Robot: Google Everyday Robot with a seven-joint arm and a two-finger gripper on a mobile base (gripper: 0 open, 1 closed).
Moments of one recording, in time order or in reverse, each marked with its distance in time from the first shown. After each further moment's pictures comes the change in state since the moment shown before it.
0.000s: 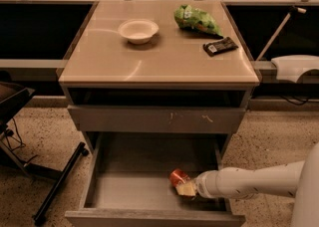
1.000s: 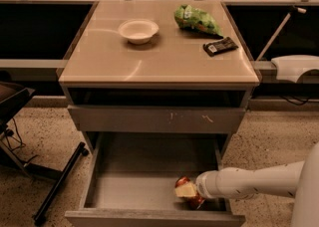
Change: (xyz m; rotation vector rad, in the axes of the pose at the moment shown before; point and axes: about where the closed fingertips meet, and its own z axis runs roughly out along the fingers) arm 0.000 0.000 0.000 0.000 0.000 0.000
